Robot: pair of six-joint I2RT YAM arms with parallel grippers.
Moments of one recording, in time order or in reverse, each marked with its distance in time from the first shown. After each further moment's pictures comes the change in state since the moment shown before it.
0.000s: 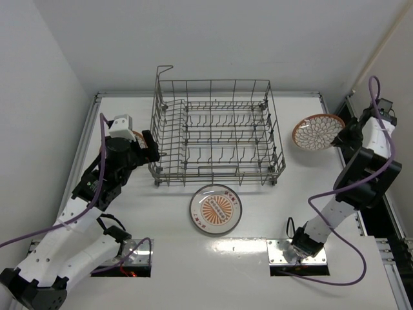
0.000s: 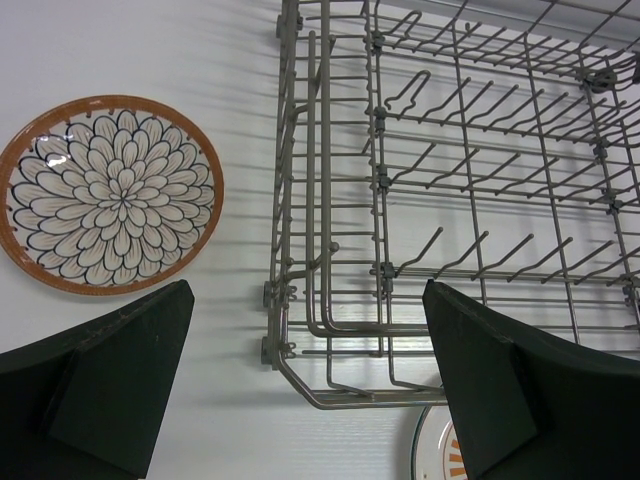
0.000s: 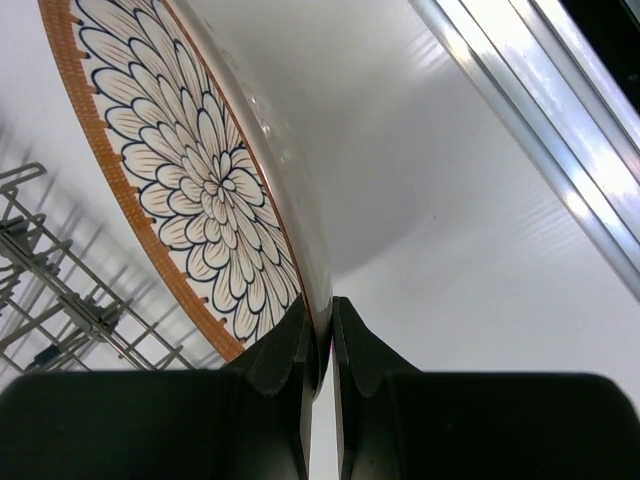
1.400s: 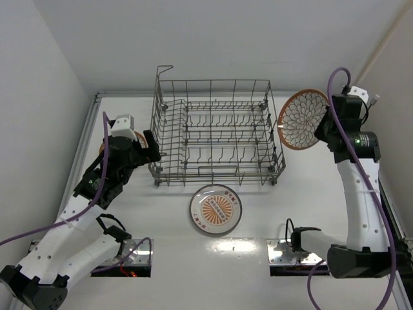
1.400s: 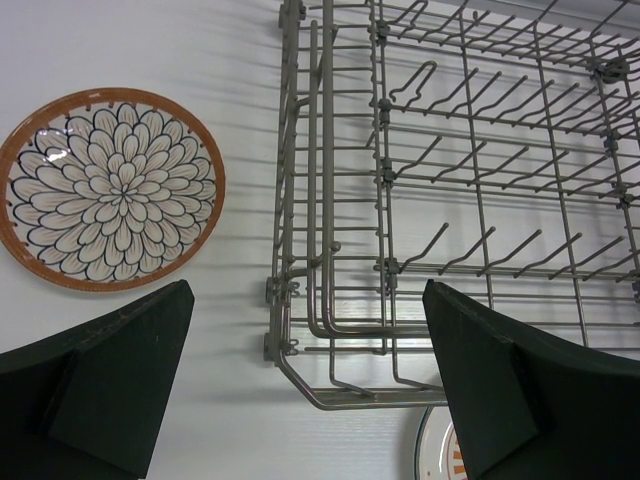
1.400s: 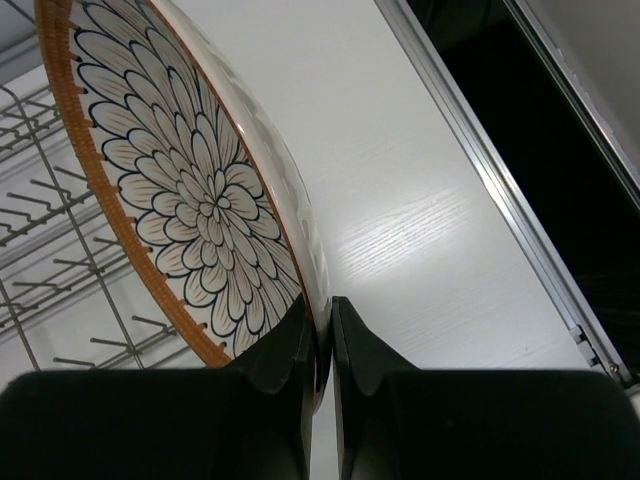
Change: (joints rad) left arm 0.000 0.019 0.003 -0.006 -0.001 0.000; right arm 0.560 -0.709 -0.114 -0.105 0.586 0.034
